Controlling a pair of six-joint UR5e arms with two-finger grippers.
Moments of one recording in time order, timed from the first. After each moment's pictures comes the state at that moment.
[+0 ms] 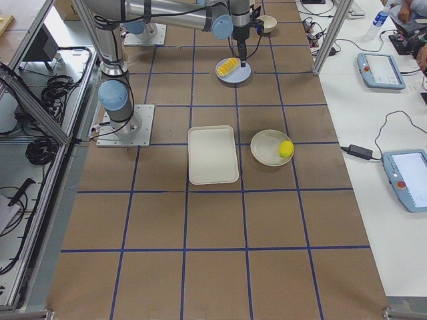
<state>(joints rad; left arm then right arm) -1.61 -1.75 -1.31 -1.66 1.63 0.14 1.73 -1.42 1.65 -1.92 -1.76 0.14</state>
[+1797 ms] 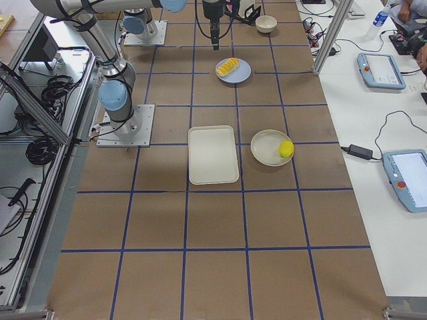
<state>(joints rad) -1.61 -1.68 -1.38 -1.65 1.58 0.13 1.57 -1.75 1.66 -1.58 -1.56 0.03</state>
